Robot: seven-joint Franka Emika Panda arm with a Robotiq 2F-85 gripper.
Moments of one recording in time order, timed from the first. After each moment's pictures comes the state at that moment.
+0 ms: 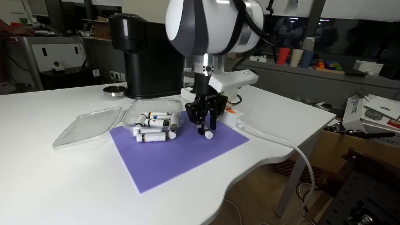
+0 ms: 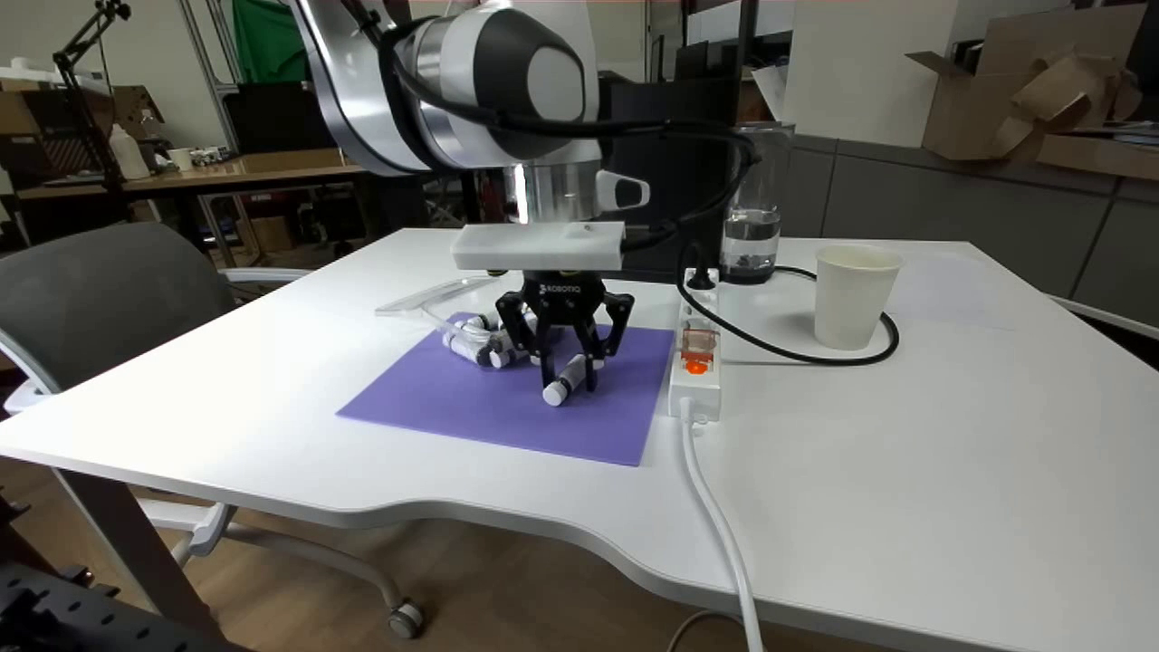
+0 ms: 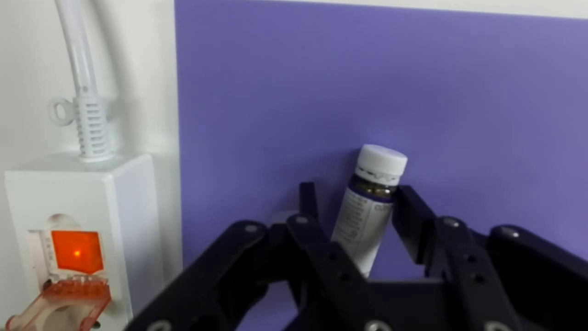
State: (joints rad) arm -0.09 0.50 -0.08 -2.34 0.00 2.80 -0.22
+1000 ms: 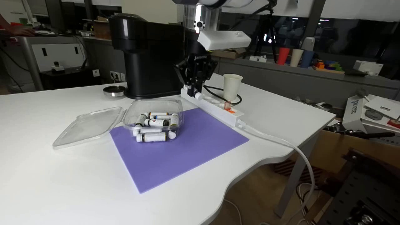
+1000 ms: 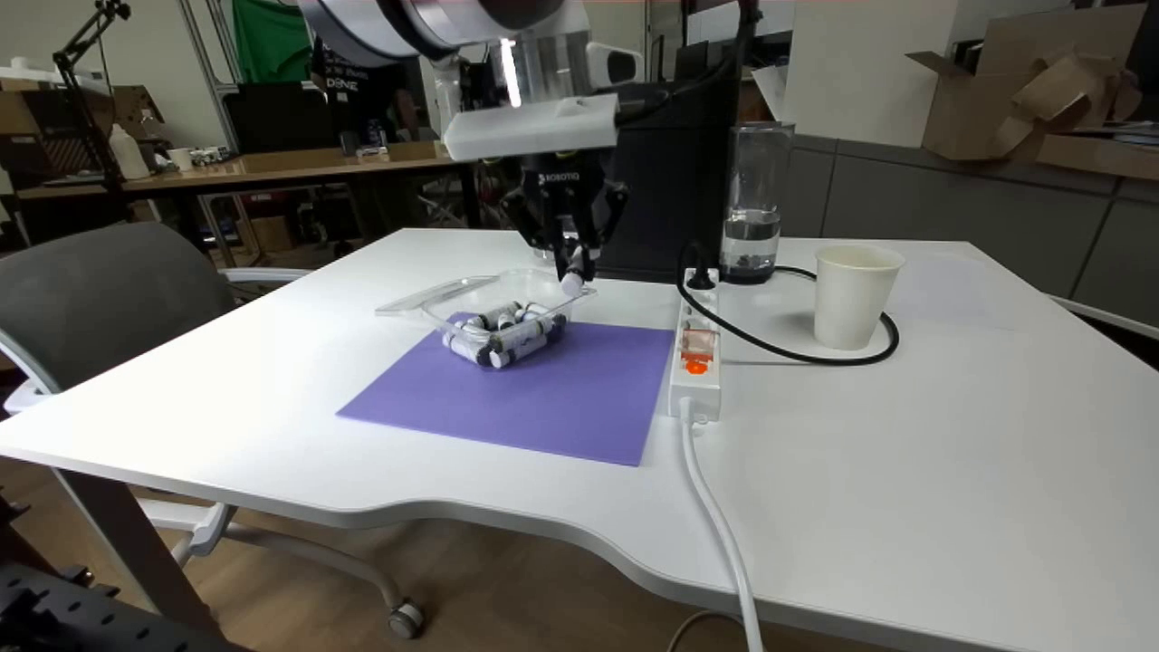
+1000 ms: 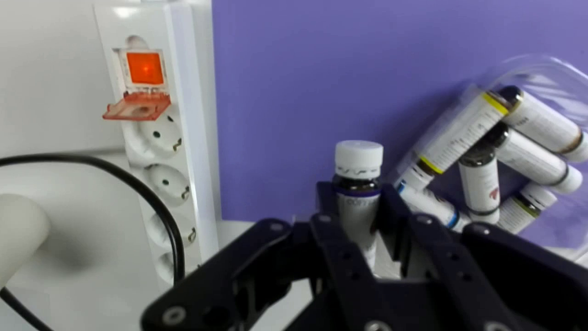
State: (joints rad) arm -0.07 0.31 -0.07 -2.34 -0.02 2.81 -0.18
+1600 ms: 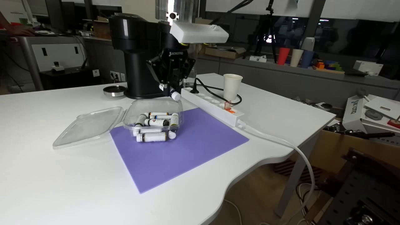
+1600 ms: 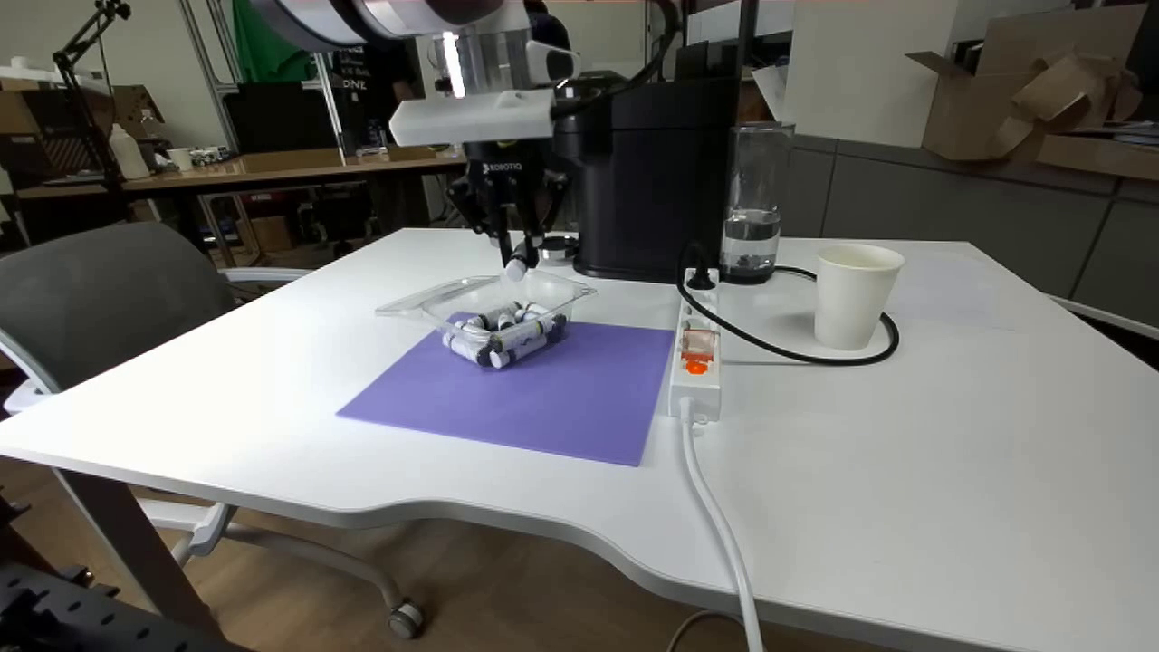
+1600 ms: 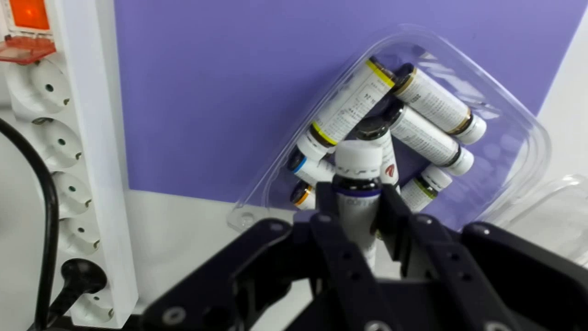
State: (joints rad) arm -0.04 0.31 0.02 -2.31 0.01 2.76 -0.17
